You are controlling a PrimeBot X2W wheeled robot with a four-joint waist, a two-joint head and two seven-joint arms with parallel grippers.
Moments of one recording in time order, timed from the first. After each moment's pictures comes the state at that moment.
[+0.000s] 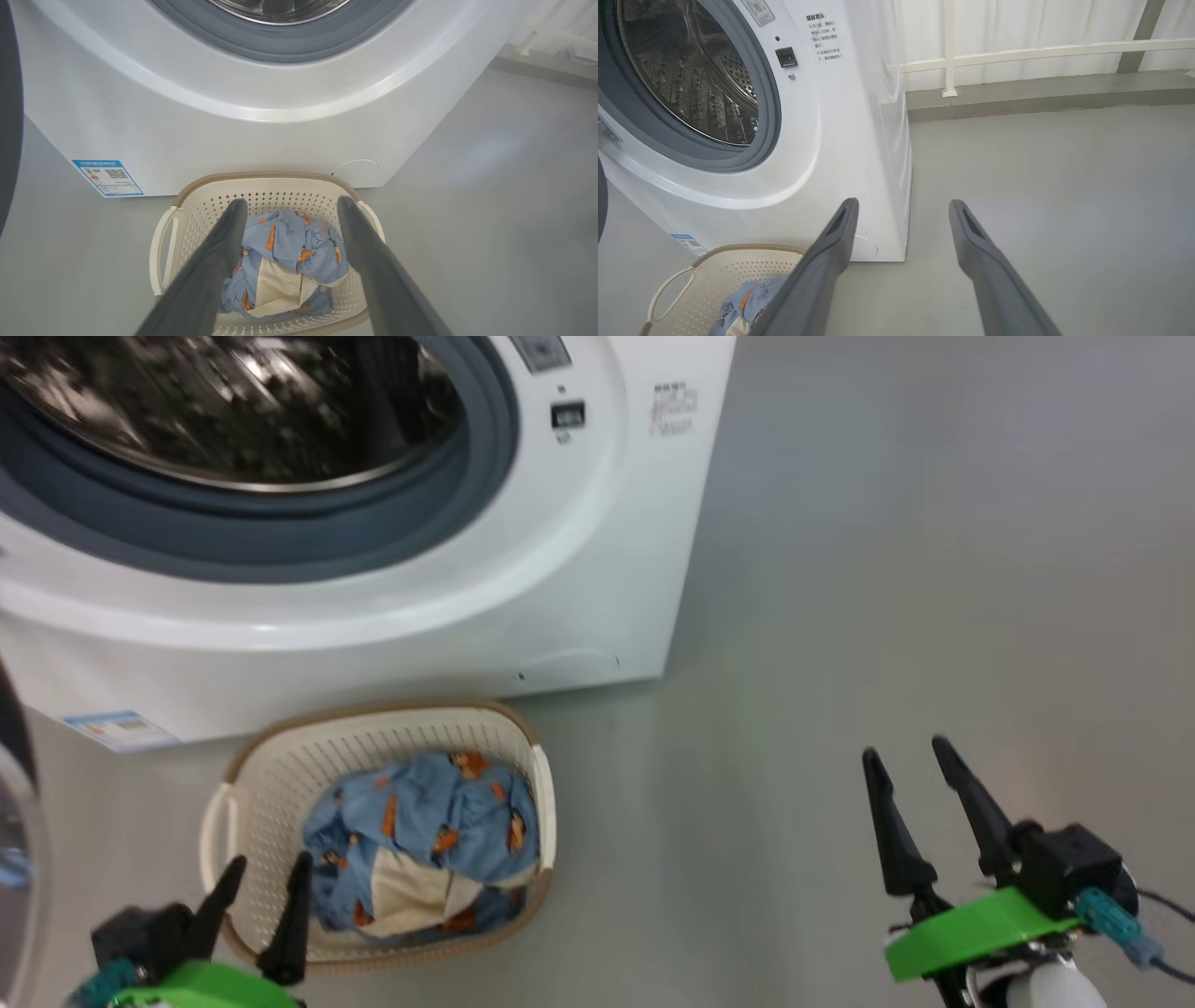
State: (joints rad) left arm -0.13 0.22 -0.16 0.42 -0.46 -0.13 -0.24; right arm -0.10 -0.04 0.01 0.13 0.17 0.13 -0.25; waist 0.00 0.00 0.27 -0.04
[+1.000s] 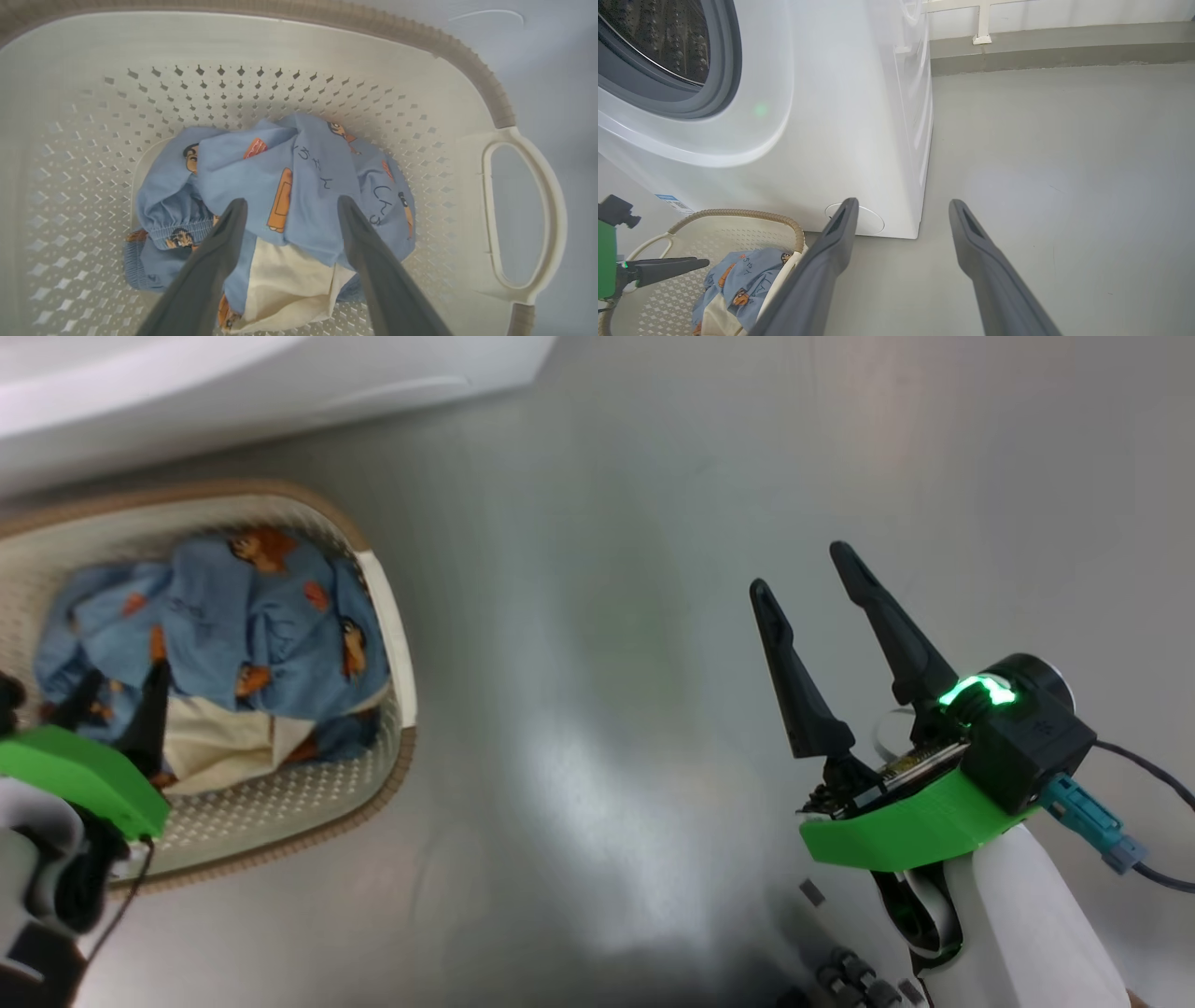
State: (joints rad) left arm -0.66 0.50 -0.55 0.73 -0.94 -0.13 -0.17; right arm -0.35 -0.05 0.21 -0.03 0.20 0.13 -0.26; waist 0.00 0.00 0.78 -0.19
